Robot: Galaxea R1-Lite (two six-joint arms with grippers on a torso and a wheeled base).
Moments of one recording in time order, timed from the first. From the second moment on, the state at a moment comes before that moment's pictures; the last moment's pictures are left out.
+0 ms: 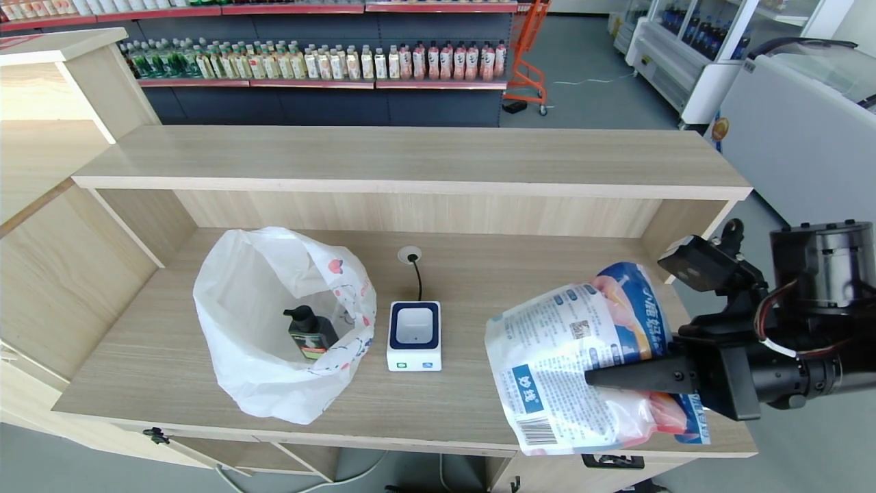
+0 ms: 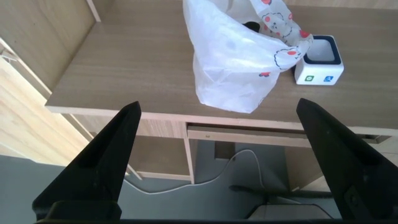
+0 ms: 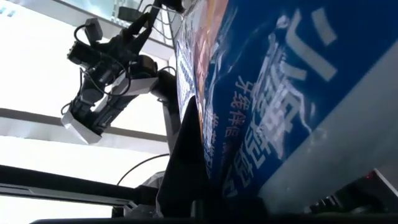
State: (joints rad) left arm 0.00 0.00 0.00 0.00 0.01 0.00; right arm 0.33 1.50 -0.67 -0.36 1.10 0.22
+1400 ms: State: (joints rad) left arm 0.00 0.00 0.00 0.00 0.01 0.00; right arm 0.39 1.52 -0.66 -0.36 1.07 0.16
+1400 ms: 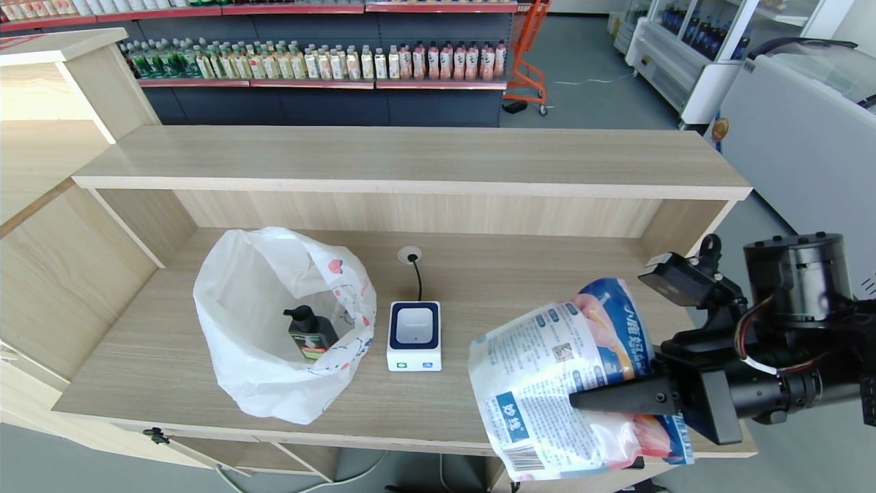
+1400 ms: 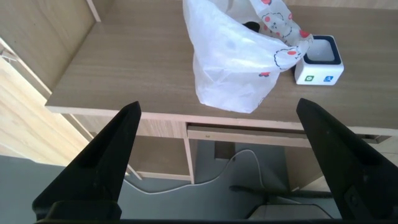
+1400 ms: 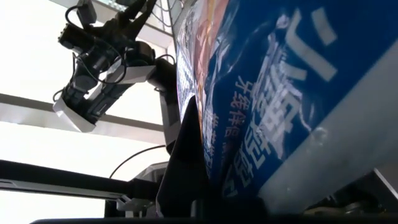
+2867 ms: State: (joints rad) left arm 0.00 0.00 0.00 0.00 0.01 0.00; right arm 0.29 1.37 -0.57 -0.57 0.18 -0.56
